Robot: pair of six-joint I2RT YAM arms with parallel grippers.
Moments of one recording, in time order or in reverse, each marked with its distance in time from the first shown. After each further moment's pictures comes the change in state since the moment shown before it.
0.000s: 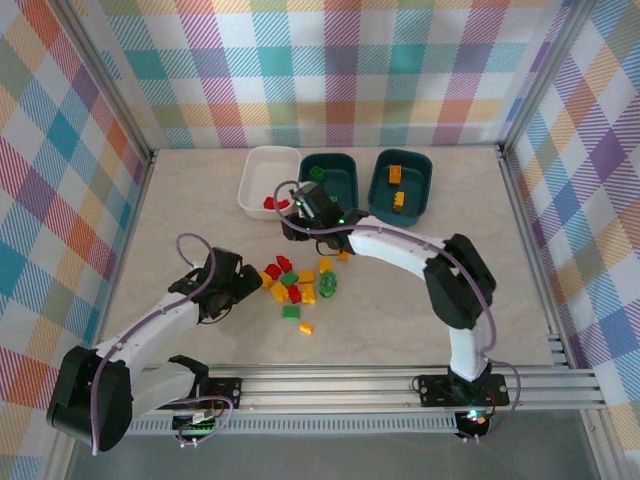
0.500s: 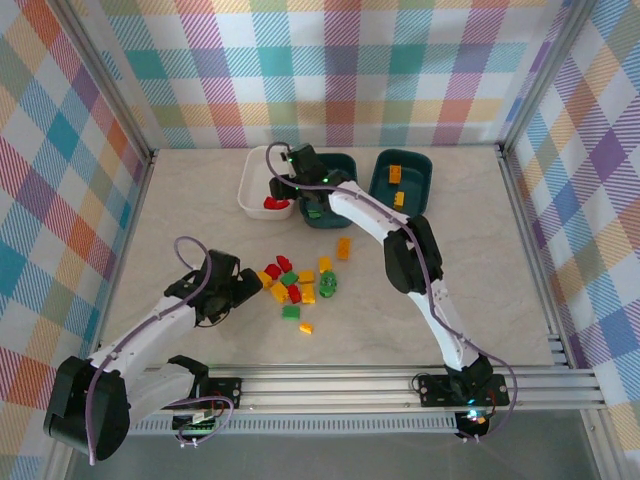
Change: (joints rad) left arm 0.004 -0.031 0.023 -0.062 0.055 0.005; right arm -0.136 0.475 0.697 -0.182 -0.116 -0.078
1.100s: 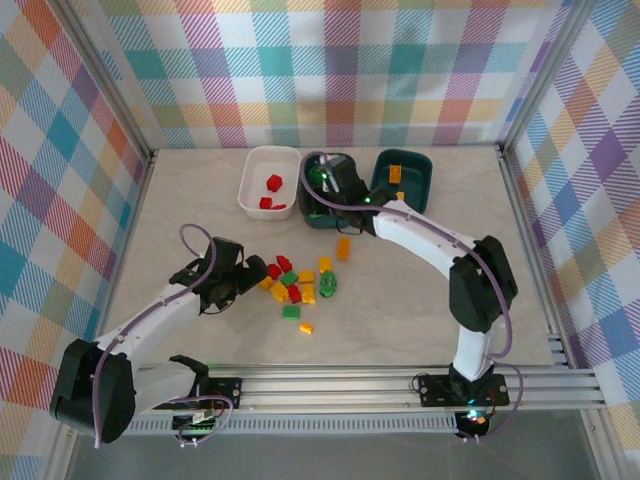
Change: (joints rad) left arm 0.000 0.100 0.055 0.088 0.036 0.003; right arm 0.021 -0.637 -0.768 0.105 0.159 0.126
